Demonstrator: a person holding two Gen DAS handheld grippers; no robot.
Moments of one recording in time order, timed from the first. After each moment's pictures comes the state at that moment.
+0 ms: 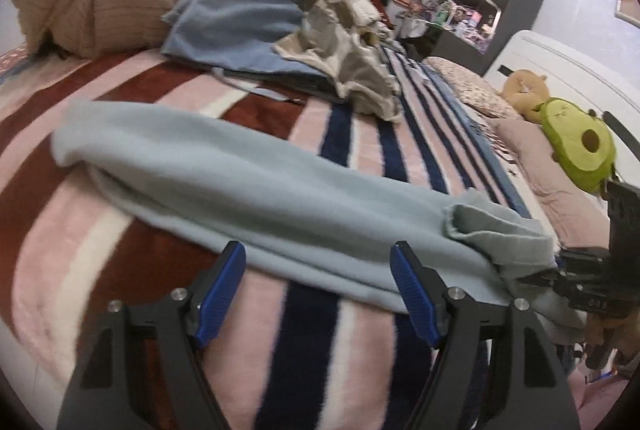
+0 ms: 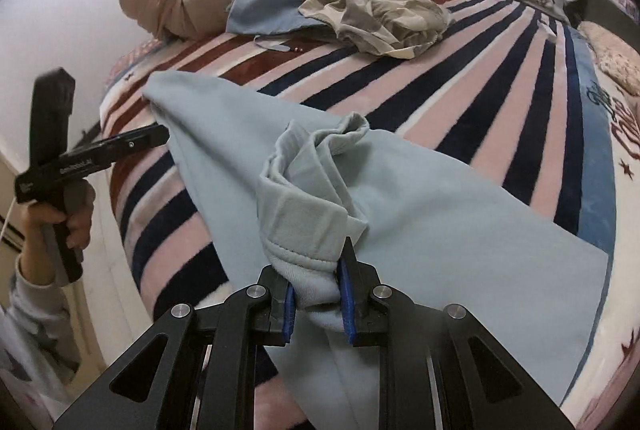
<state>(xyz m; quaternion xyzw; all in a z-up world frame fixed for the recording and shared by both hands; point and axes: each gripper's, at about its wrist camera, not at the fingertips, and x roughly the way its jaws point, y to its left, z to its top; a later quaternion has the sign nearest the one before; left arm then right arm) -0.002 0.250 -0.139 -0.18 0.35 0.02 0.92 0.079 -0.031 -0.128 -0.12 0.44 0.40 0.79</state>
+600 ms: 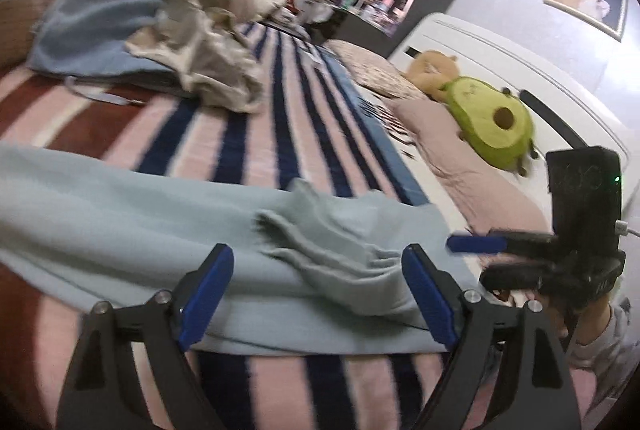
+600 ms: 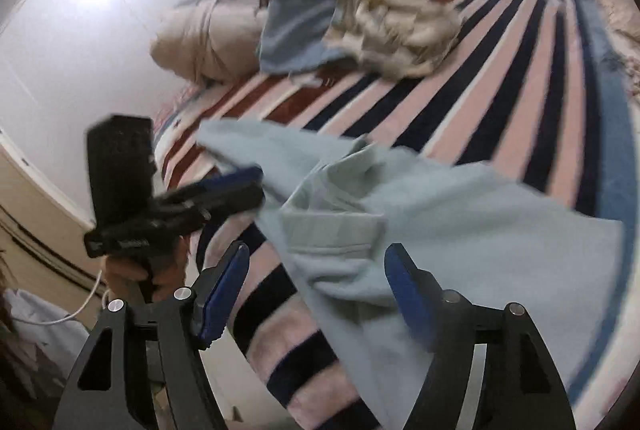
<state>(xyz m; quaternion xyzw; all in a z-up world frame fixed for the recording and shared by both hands) 0.038 0.165 -0.116 -0.20 0.34 -0.17 0.90 0.083 -0.073 -0.086 0.00 0.45 0.45 0.77</state>
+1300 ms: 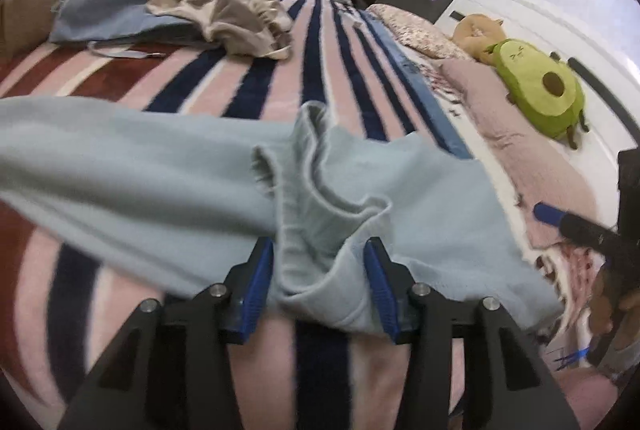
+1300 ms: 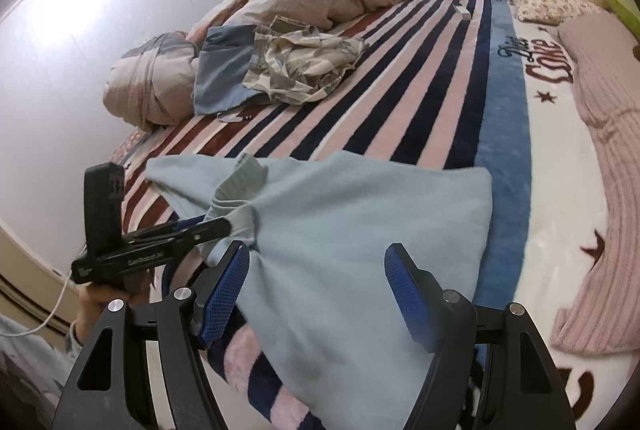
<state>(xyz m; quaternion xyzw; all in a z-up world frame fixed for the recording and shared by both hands) 0.027 0.134 -0.141 -0.16 0.41 -0.06 0.89 0.075 -0.160 -0.088 0.04 0.43 0.36 0.83</state>
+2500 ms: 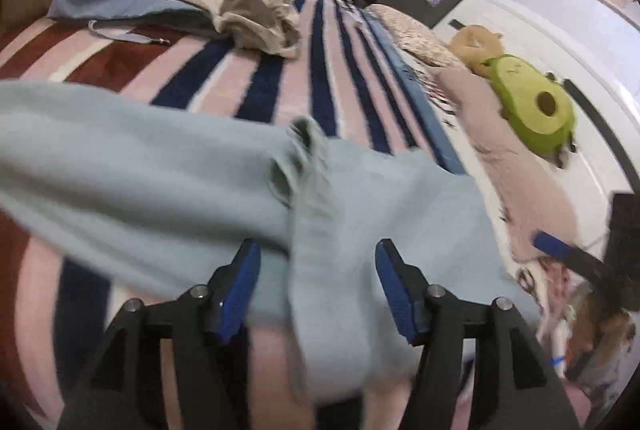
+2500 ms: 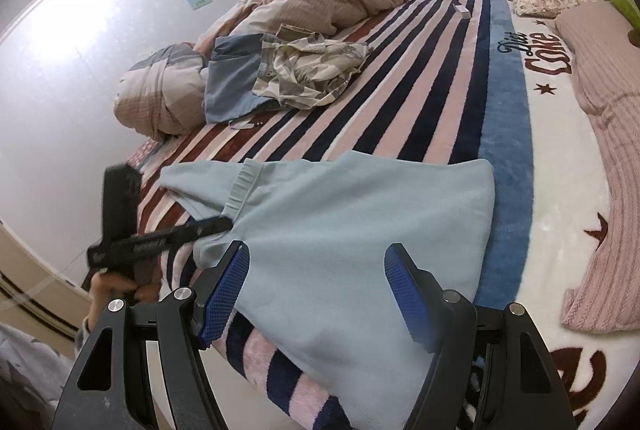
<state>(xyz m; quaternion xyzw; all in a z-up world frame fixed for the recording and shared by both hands) 0.047 0.163 -0.146 -0.21 0.42 -0.09 0.88 0.063 -0.168 -0.083 0.07 0.42 0.37 0.83</state>
